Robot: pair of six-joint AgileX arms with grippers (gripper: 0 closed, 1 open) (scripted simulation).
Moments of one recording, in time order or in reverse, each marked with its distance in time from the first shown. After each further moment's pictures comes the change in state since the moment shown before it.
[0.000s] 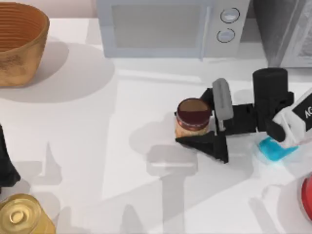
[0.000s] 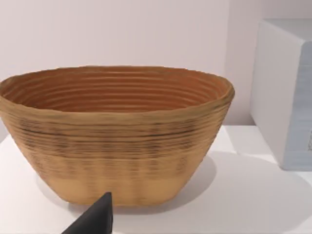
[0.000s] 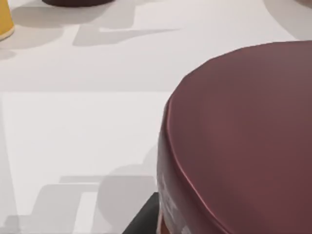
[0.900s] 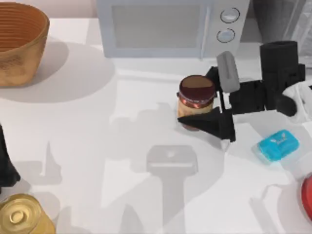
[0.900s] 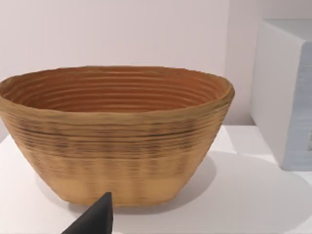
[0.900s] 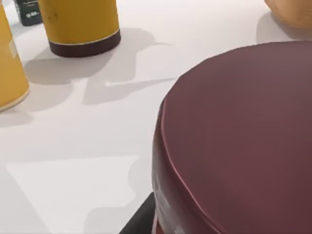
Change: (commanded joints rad) left arm 0.000 0.000 0.000 0.000 0.000 0.000; right arm -0.013 -0.194 0.041 -0.276 -0.008 0.024
